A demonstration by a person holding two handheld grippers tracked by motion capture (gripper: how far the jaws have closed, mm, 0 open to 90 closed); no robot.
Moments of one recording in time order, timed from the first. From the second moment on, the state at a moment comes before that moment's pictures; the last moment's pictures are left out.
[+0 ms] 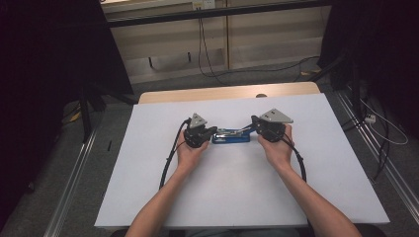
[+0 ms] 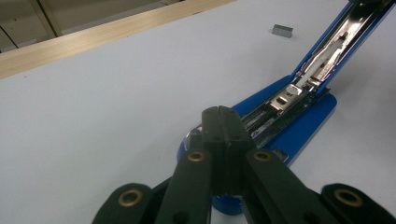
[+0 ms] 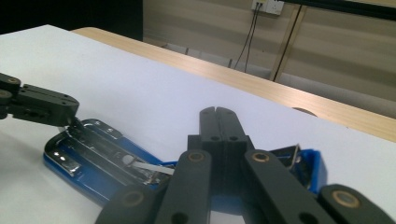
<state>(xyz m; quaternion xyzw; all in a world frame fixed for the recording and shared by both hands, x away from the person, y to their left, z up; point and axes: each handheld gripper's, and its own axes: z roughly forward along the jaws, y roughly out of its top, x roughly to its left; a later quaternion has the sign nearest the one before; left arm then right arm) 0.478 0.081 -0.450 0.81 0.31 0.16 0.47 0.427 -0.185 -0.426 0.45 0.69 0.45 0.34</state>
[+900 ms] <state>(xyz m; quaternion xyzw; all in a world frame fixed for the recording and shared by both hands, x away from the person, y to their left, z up) 0.478 0.081 -0.450 0.81 0.32 0.16 0.47 0.420 -0.215 -0.442 0.46 0.71 0.43 0.31</state>
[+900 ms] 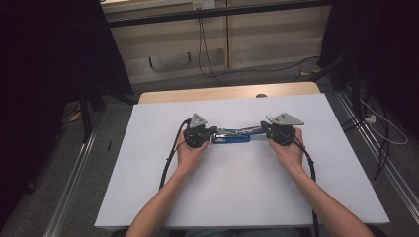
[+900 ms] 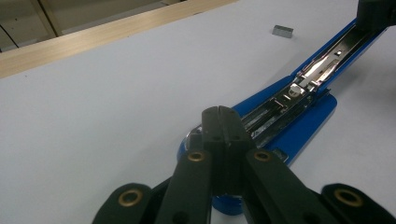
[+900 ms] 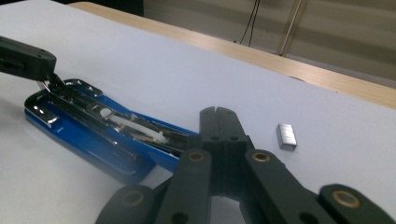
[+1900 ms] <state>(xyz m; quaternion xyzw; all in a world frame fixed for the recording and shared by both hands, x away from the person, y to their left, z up) 0.478 0.082 -0.442 0.80 0.33 0.16 0.48 0.422 -0.223 -0.444 0.46 0.71 0.46 0.28</state>
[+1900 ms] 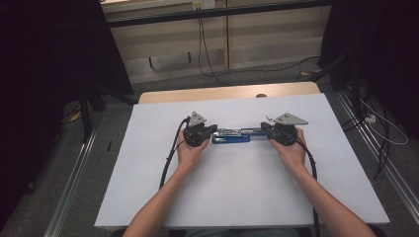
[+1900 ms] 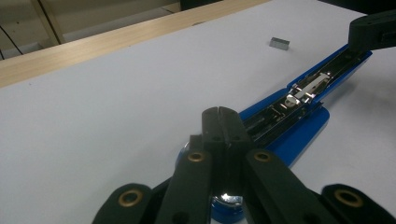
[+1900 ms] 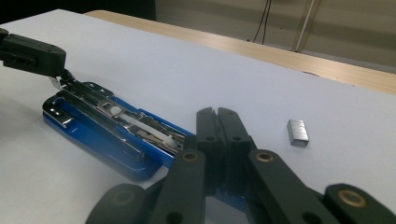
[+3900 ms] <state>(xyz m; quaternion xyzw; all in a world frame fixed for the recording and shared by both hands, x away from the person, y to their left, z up) 0.382 0.173 -0.419 0.76 0.36 0.21 0.50 0.404 -0.247 -0.427 0.47 0.70 0.48 0.25</state>
